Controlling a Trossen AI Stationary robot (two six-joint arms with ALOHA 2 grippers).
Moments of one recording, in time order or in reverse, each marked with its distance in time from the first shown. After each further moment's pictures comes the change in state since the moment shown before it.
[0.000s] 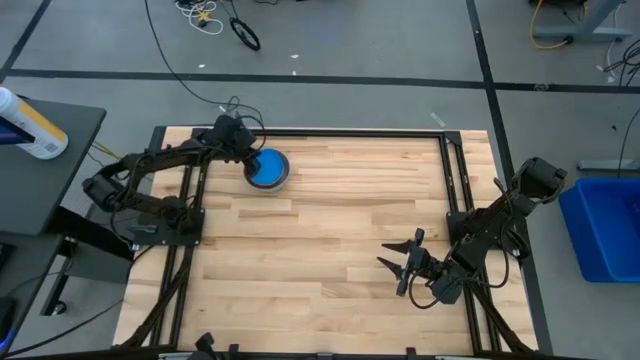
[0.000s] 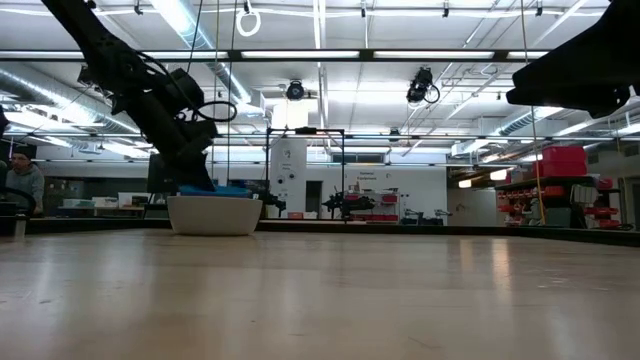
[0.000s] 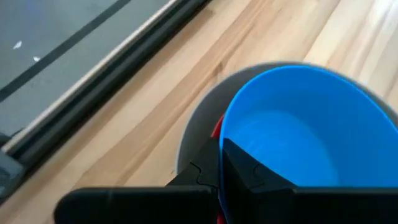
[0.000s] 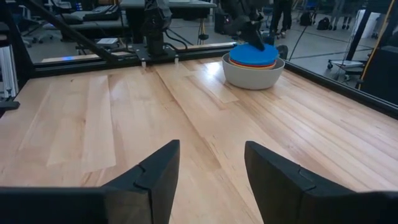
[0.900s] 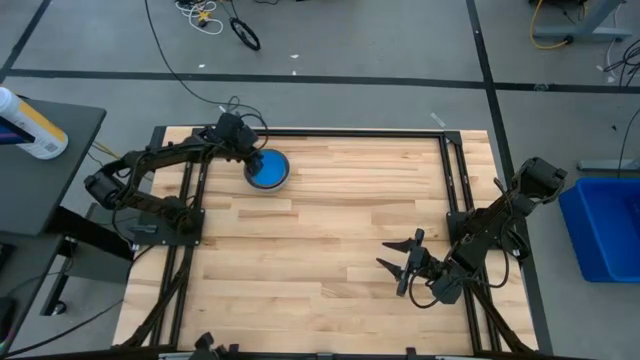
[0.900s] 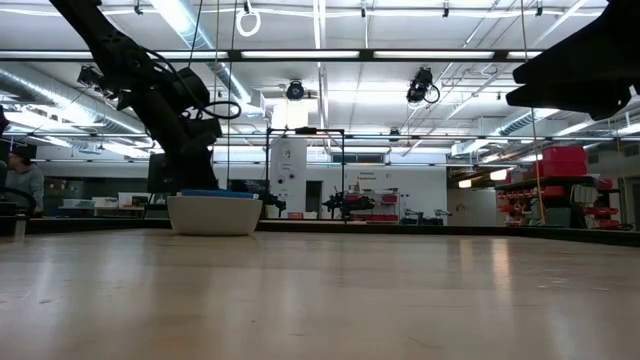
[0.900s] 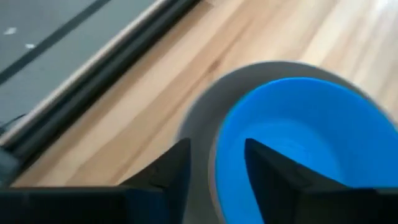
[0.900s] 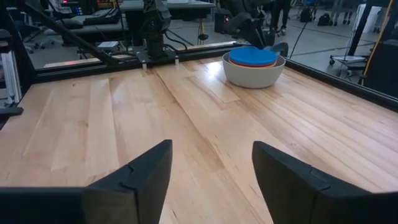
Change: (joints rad) left arm -0.015 0.018 0.054 -0.086 -0.010 -0.023; right arm 0.000 0.000 0.000 0.004 0.000 0.027
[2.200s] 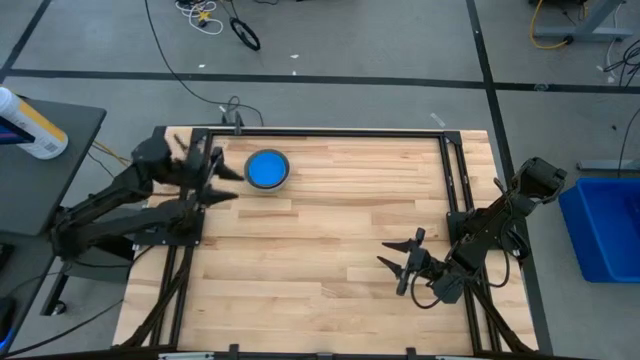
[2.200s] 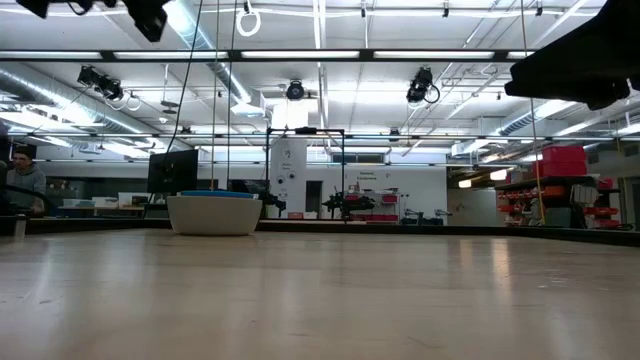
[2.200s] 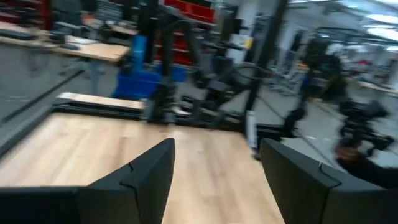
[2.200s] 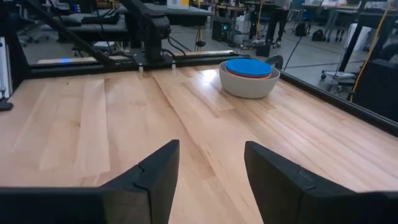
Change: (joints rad) left arm -0.400 -0.882 -0.001 -0.052 0.493 -0.352; right arm 0.000 0.000 0.000 0.042 0.027 -0.112
